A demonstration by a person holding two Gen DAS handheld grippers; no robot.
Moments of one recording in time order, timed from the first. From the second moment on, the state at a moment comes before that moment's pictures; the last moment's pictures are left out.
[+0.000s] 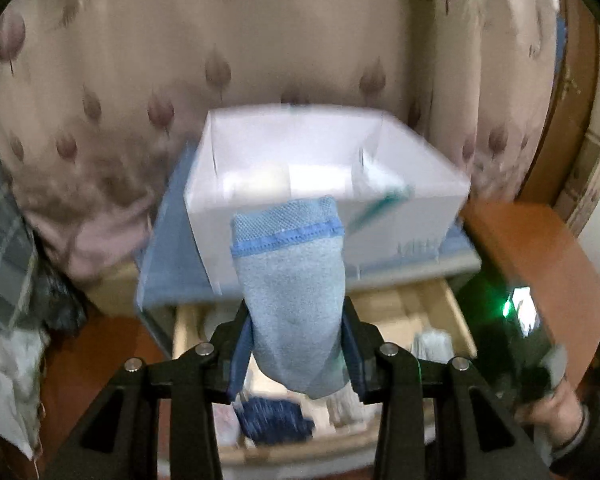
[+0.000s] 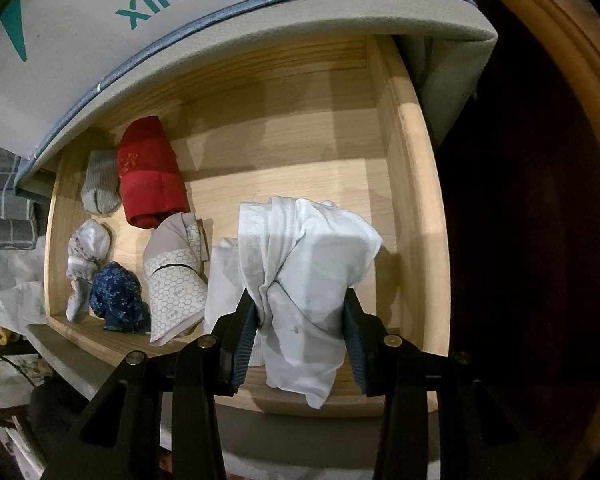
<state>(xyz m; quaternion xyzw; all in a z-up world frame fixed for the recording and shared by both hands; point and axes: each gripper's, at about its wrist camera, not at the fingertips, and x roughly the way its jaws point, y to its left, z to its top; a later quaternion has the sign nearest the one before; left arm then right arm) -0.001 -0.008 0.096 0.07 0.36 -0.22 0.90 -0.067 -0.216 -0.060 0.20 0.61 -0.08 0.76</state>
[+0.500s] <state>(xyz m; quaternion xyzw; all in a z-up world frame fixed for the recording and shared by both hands) 0.091 -0.028 0.148 0.09 0.31 -0.20 0.93 -0.068 -0.219 -0.060 0.20 0.61 -0.07 0.76</state>
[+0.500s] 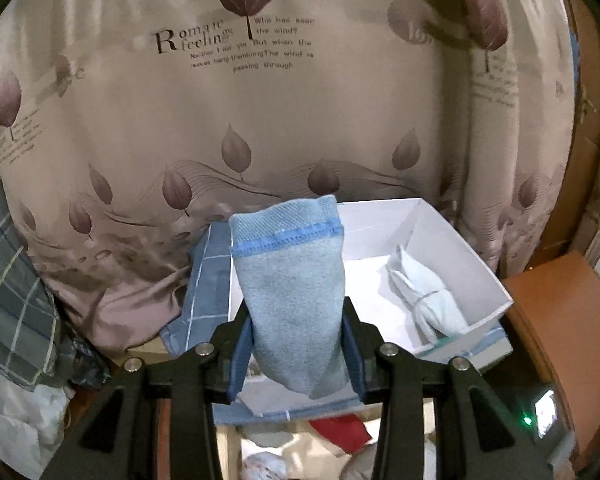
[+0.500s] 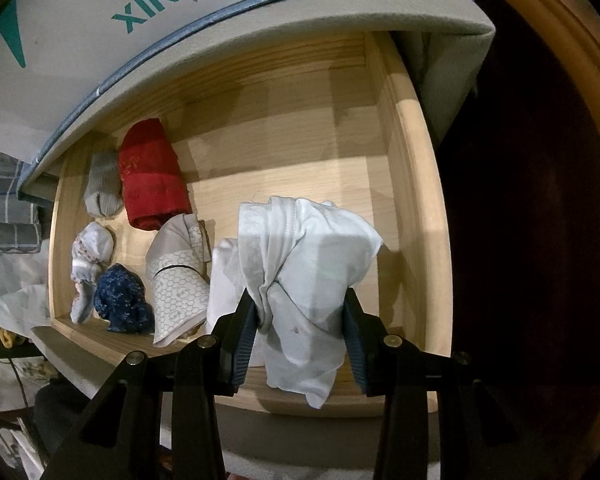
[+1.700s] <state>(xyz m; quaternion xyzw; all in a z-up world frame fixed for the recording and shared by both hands) 0.134 -0.026 0.098 0.07 0.42 -0.18 0.88 -0.067 -0.222 -0.060 0.22 0.61 -0.07 0.76</state>
